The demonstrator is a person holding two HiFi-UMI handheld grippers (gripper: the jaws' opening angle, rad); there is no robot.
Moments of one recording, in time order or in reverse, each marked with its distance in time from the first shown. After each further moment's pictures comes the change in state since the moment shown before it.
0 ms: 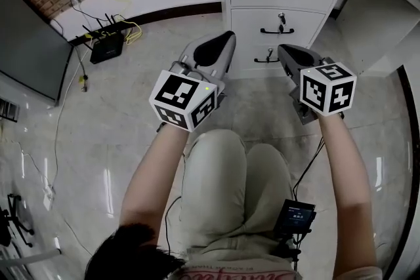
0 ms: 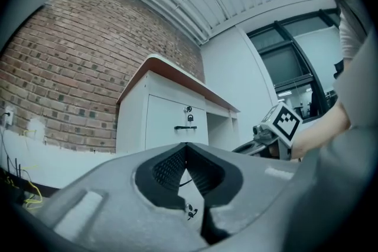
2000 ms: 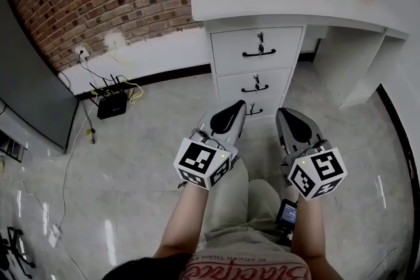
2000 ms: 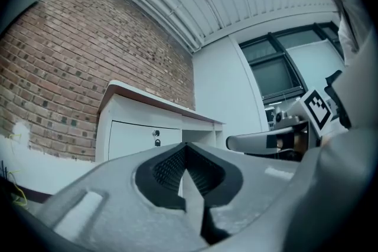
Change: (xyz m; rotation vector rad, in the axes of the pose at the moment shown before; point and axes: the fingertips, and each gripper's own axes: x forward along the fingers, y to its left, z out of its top) left arm -0.004 -0.092 0.081 -0.030 -0.056 -0.098; right arm -0.154 0.057 0.092 -0.035 -0.367 -0.152
